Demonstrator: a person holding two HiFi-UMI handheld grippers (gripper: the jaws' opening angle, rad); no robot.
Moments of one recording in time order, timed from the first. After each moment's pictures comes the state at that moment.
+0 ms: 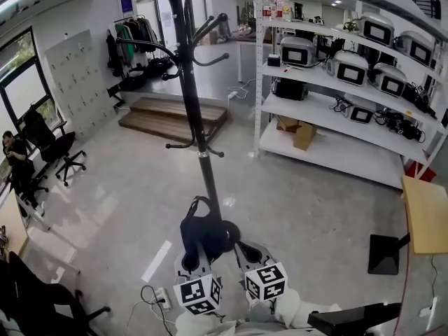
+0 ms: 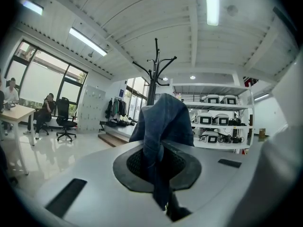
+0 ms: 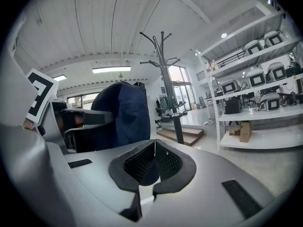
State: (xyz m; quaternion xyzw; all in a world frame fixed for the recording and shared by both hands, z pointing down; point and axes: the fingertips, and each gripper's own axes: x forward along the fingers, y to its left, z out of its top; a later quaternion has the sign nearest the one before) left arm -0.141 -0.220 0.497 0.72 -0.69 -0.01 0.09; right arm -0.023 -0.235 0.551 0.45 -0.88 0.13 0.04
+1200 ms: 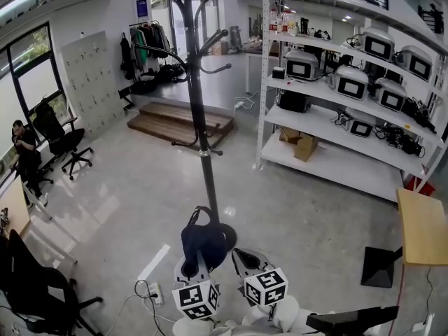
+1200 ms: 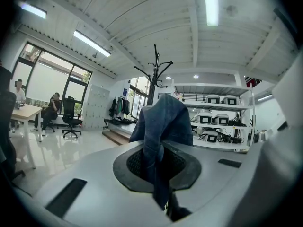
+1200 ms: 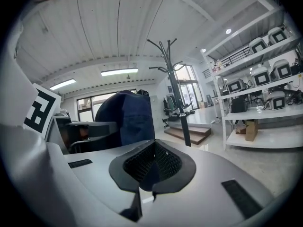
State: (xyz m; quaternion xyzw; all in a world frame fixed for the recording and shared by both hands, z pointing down) left arm -0.113 -0.146 0.498 0.70 -0.71 -0.01 0.10; right arm 0.000 -0.167 0.531 0.40 -0.90 0.14 0.04
